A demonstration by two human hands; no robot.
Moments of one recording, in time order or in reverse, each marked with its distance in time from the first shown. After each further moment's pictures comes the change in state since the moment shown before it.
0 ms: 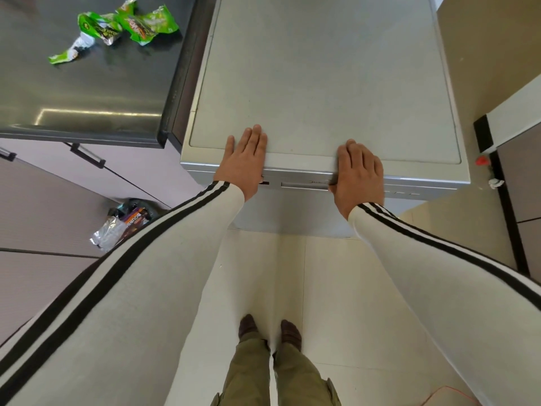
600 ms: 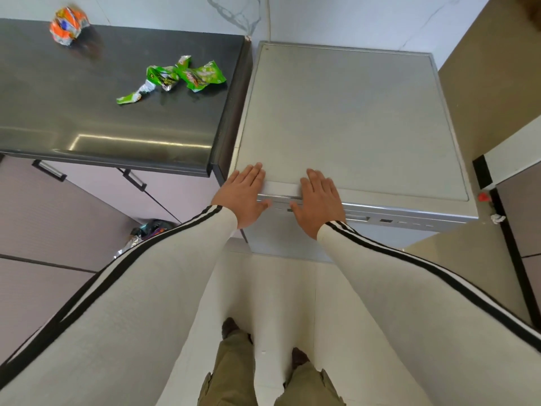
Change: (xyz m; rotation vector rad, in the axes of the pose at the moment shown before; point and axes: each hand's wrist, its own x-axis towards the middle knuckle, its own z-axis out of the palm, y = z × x) left_hand -0.051 -0.084 -0.021 -0.078 0.002 0.027; right_hand 0.020 -0.129 -0.036 0.167 -0.138 -0.129
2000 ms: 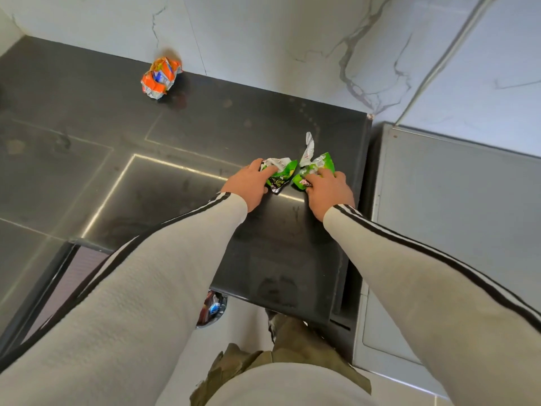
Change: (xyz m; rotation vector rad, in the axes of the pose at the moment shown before) left_hand 0.197 -0.392 -0.096 -0.206 -0.026 -0.211; right_hand 0.422 -0.231 -0.004 0.025 -0.176 0.000
